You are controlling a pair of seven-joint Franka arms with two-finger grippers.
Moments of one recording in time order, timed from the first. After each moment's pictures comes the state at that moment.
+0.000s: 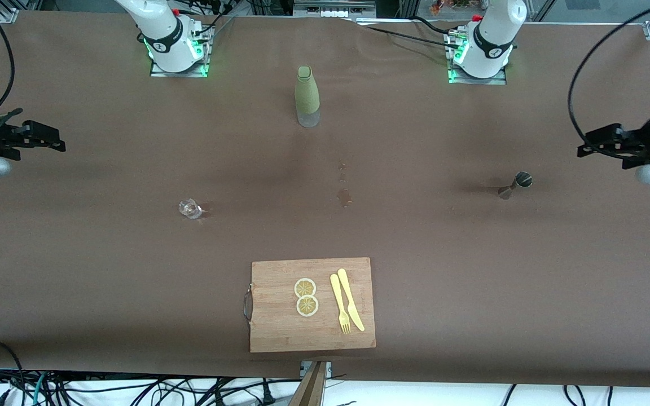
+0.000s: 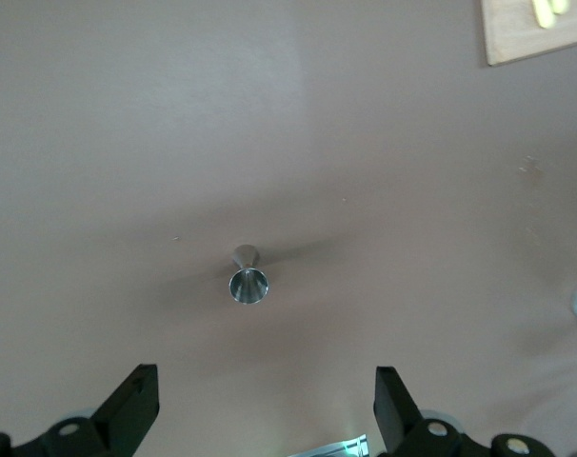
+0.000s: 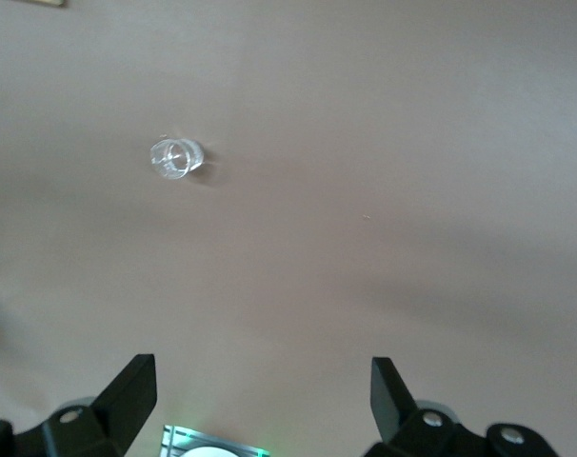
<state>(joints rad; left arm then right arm) 0.05 0.23 0.10 -1.40 -0.18 1.40 0.38 -0.08 0.15 -0.02 -1.56 0.04 1.52 -0.37</state>
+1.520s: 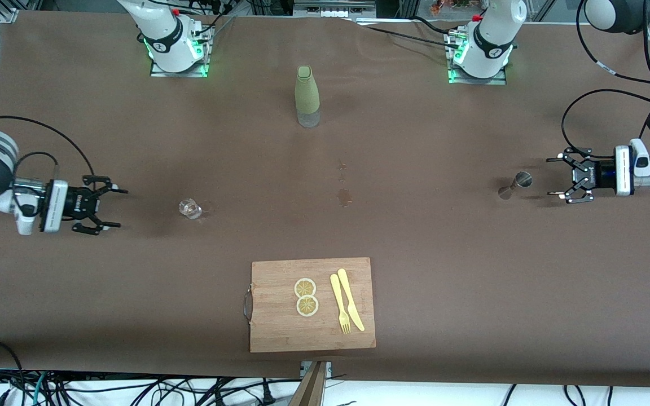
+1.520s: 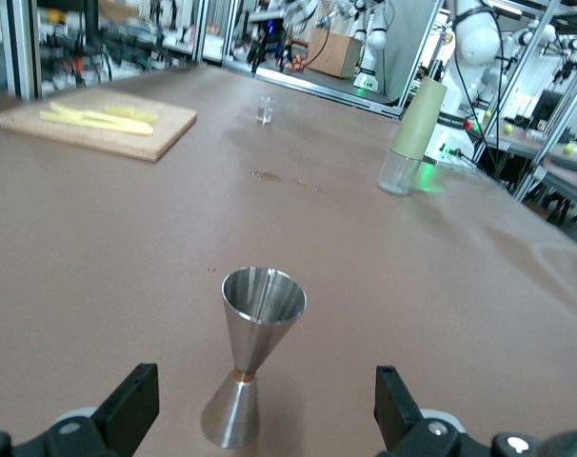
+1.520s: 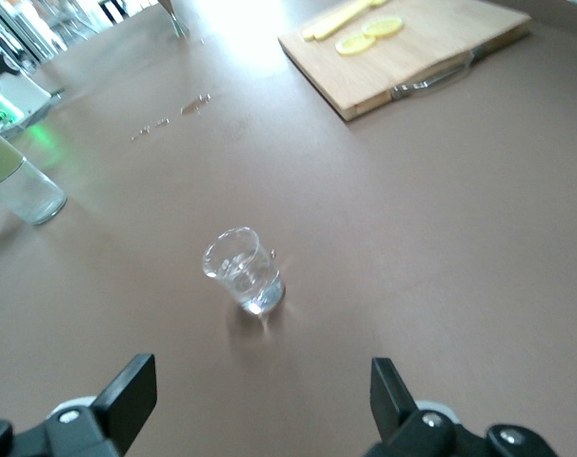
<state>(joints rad) 0.20 0.73 0.50 -1.81 -1.03 1.31 2.55 -0.30 0.62 -0.02 -1.78 0.90 1.82 -2.01</state>
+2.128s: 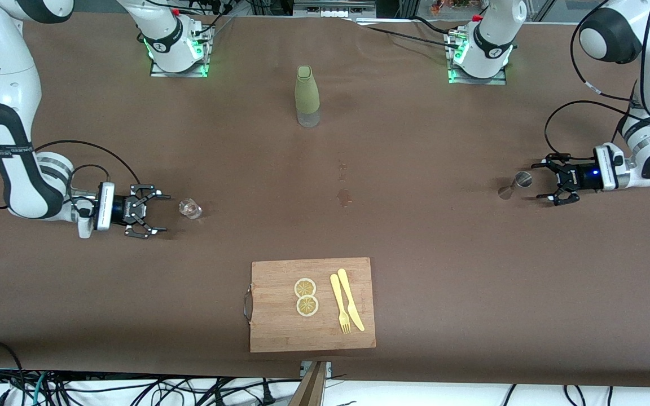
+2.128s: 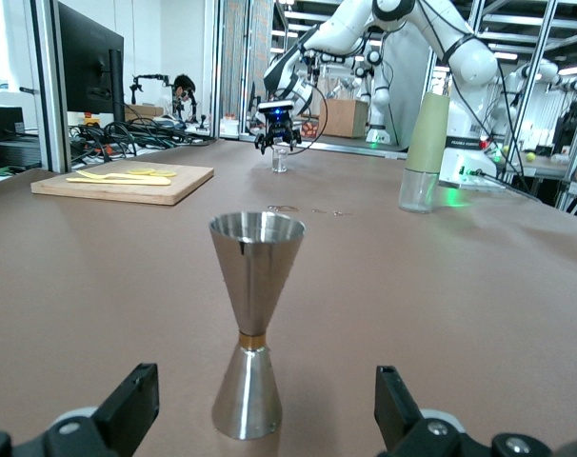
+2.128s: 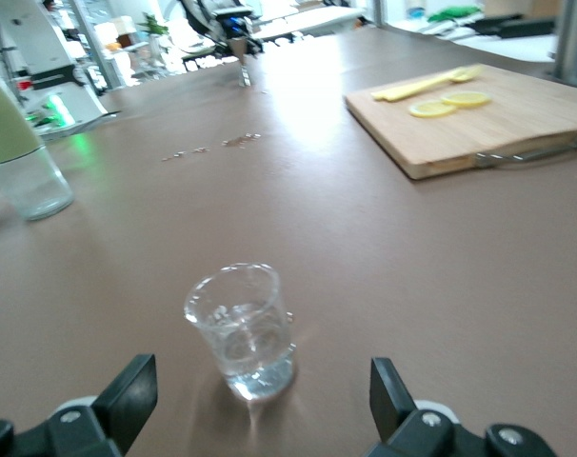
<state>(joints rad) 0.24 0.92 0.48 -1.80 -1.19 1.23 2.77 -0.26 0.78 0.02 -1.78 1.07 1.77 -2.35</state>
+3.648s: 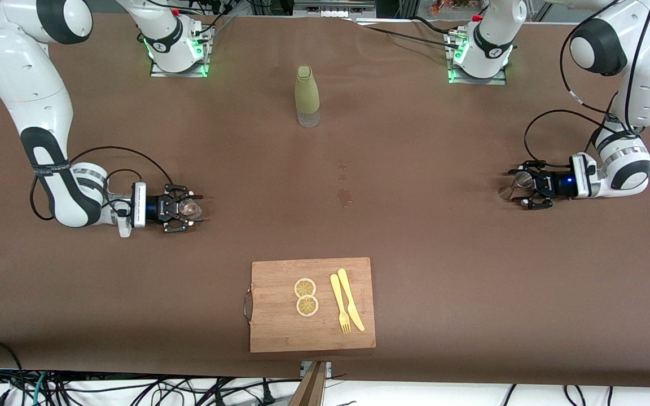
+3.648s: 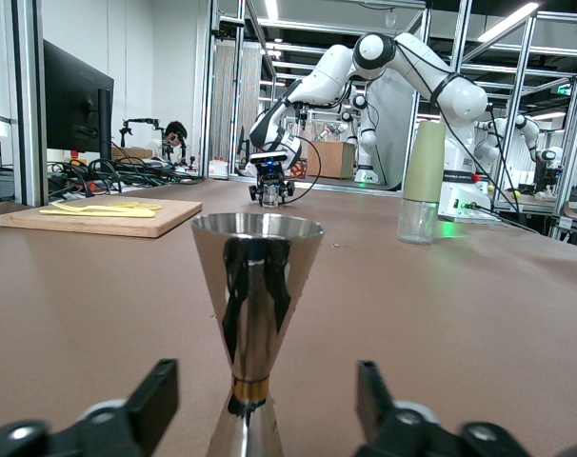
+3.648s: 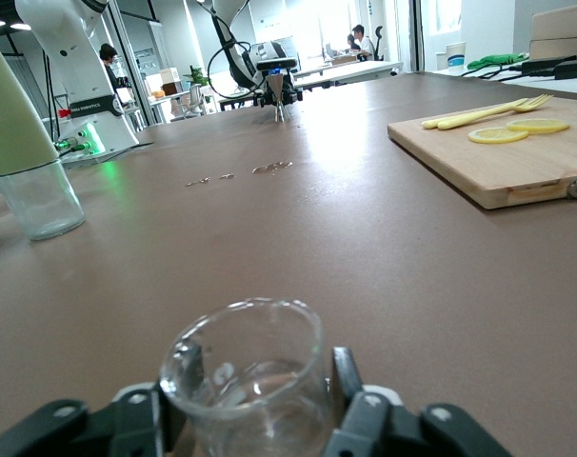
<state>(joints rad) 0.24 0.97 0.39 -1.79 -1.24 1.22 2.79 -0.19 0.88 0.04 -1.76 1.17 1.74 -2.45</state>
